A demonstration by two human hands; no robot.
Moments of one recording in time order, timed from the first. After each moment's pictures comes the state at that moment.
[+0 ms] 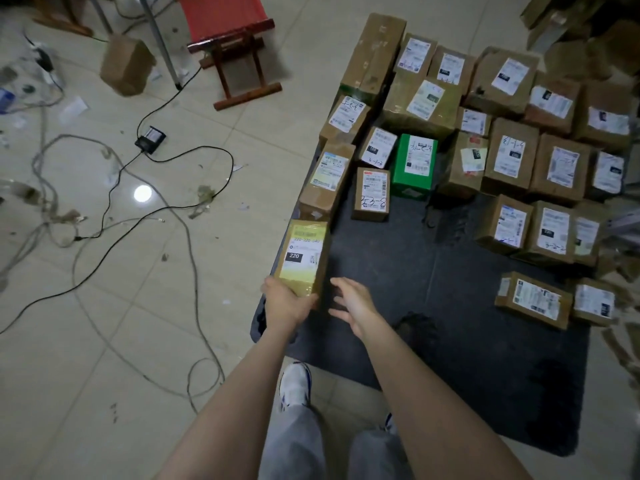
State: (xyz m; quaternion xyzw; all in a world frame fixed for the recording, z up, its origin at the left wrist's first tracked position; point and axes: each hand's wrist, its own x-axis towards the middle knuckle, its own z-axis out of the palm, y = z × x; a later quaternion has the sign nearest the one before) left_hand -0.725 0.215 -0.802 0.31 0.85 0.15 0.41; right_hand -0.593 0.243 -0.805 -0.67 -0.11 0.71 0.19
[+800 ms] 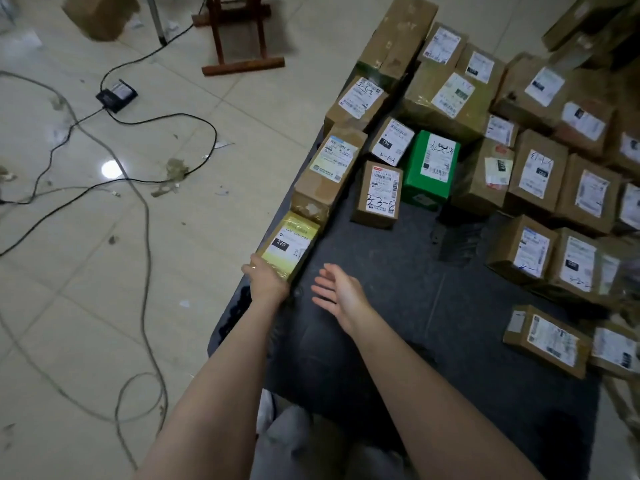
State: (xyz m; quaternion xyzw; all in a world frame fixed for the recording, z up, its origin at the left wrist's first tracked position) left_hand -0.746 0.279 -0.986 0.24 0.87 0.10 0.42; right_hand -0.609 0.290 -0.918 -0.66 -0.14 0.72 0.18
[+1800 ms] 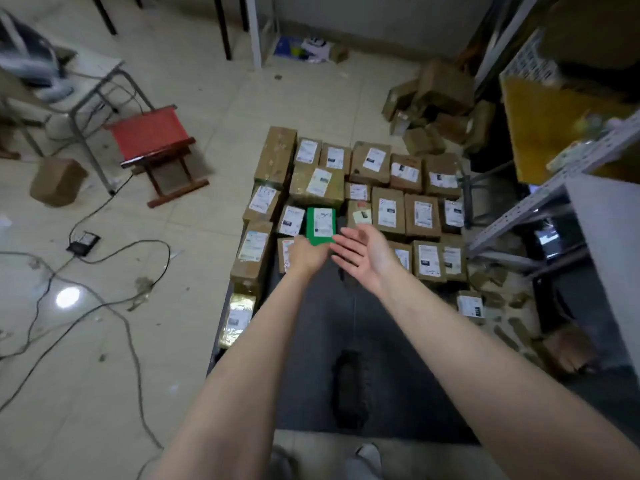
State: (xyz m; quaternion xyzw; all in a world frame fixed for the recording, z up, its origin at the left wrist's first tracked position) left_hand -0.555 0.361 -0.589 0.41 0.71 0.23 0.52; right_hand -0.447 0.329 -0.527 -0.58 -0.08 0.68 0.44
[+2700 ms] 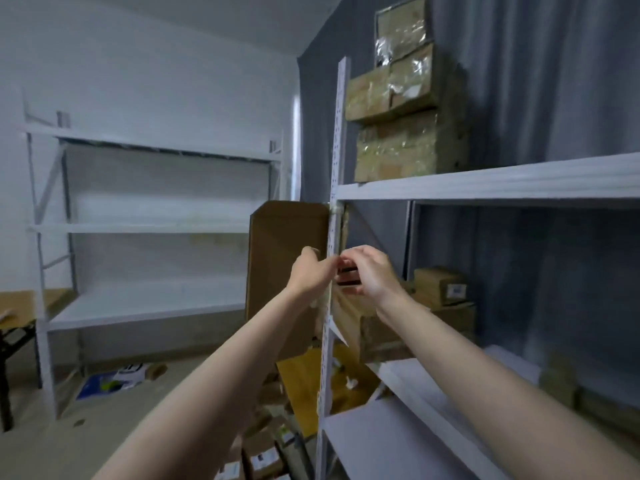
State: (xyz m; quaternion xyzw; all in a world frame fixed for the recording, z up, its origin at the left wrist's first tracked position) left_hand -0.188 0.265 0.040 0.74 0.30 0.41 0.44; right_hand -0.117 0.162 0.050 -0.61 -0.42 0.15 0.65
